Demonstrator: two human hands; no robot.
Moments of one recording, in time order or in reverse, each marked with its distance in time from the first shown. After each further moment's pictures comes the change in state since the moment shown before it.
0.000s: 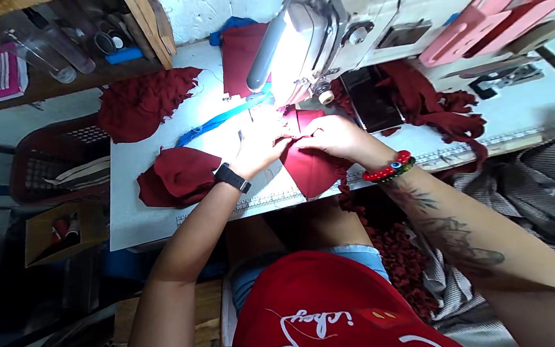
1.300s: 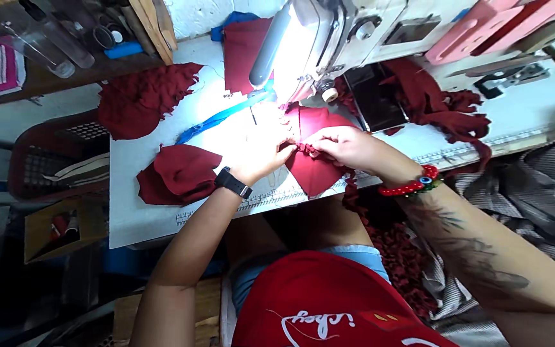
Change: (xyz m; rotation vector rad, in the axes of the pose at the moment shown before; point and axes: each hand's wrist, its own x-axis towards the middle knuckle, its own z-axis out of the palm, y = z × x) left_hand -0.009 0.007 0.002 -0.104 -0.073 0.044; right_hand -0.034 -0.003 -0.002 0.209 -0.056 0.096
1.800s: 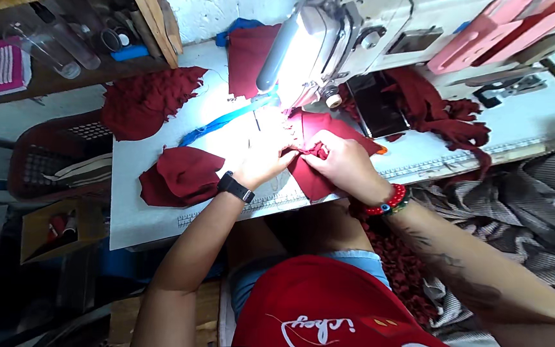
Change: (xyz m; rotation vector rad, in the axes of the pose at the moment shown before) left_hand -0.004 0.000 0.002 -0.060 0.015 -0.043; right_hand -0.004 0.012 0.033 -0.487 0.335 -0.268
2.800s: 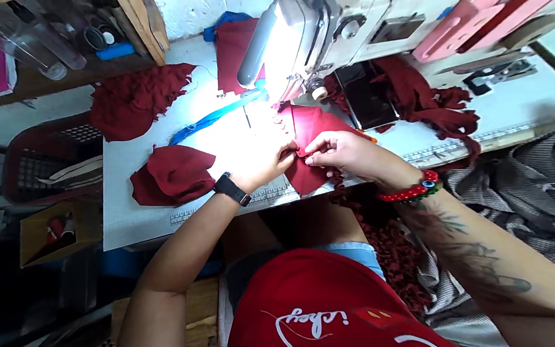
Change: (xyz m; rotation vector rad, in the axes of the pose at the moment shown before) left_hand -0.002 0.019 0.008 0.220 -0.037 0.065; right_hand -0.006 0.010 -0.036 0.685 -0.372 0.319
